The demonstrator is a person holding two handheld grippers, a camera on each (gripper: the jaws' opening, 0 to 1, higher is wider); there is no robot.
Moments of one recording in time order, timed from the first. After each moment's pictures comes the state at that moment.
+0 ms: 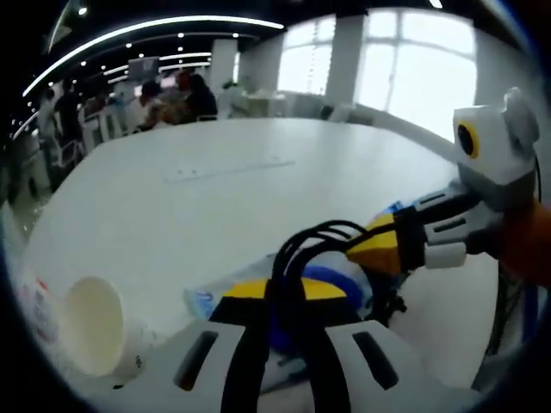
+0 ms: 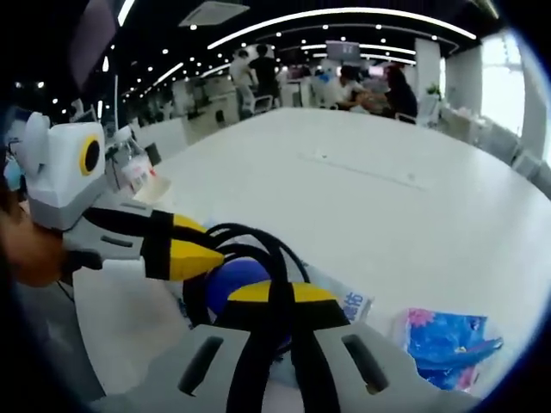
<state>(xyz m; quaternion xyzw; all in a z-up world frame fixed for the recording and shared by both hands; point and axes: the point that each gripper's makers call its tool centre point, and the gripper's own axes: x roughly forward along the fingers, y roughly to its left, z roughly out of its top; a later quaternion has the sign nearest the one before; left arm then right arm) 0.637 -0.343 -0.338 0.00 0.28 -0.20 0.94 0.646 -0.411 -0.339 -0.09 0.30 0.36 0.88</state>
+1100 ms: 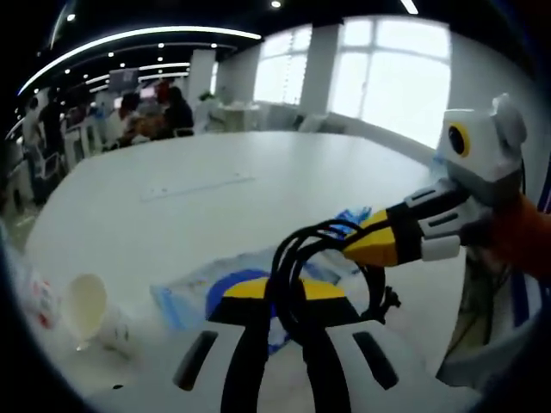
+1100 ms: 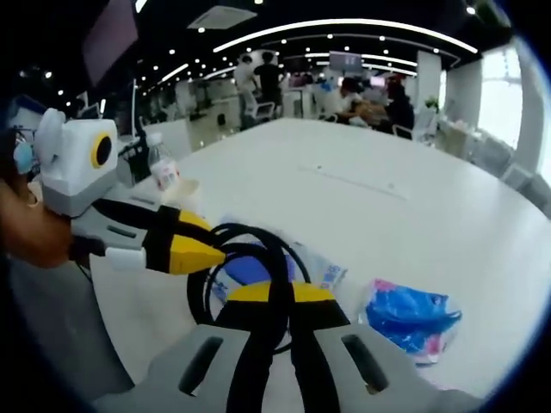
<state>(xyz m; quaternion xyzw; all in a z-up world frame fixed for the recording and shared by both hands) 0.587 -0.390 -0.300 -0.01 0.26 -0.26 0.93 0.591 -0.457 -0.299 -0.10 0.29 0.36 0.88</state>
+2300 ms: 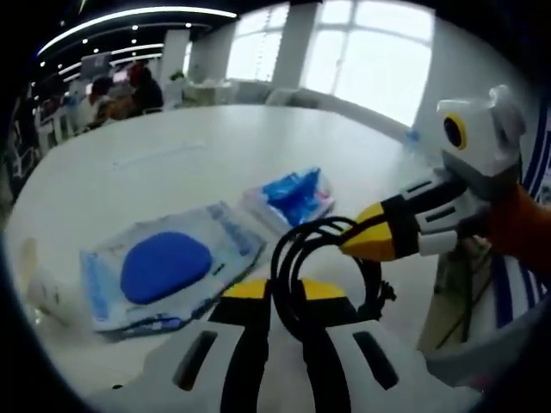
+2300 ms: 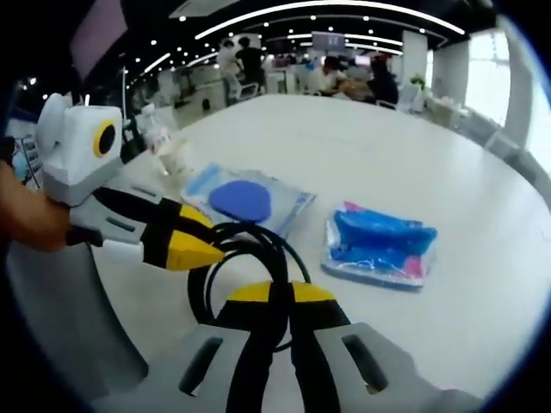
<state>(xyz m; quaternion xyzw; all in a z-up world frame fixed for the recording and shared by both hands) 0.545 -0.463 -0.345 0.00 0.31 -0.32 0.89 0.545 -0.528 -0.342 -0.11 0.34 0.32 0.88</state>
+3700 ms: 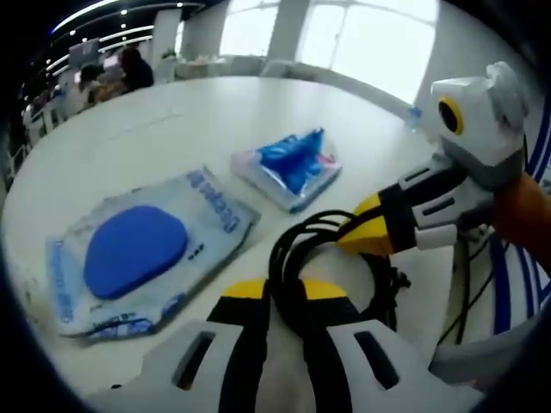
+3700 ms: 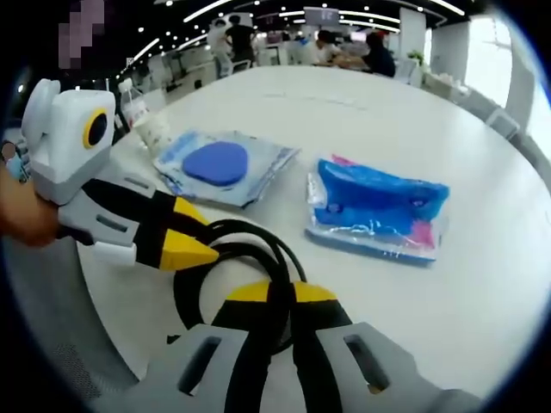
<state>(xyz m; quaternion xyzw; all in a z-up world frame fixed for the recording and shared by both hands) 0.551 -0.478 -0.392 0.02 0.37 -0.32 0.87 0.553 -0.545 -0.392 -0.11 0.40 0.31 0.86</state>
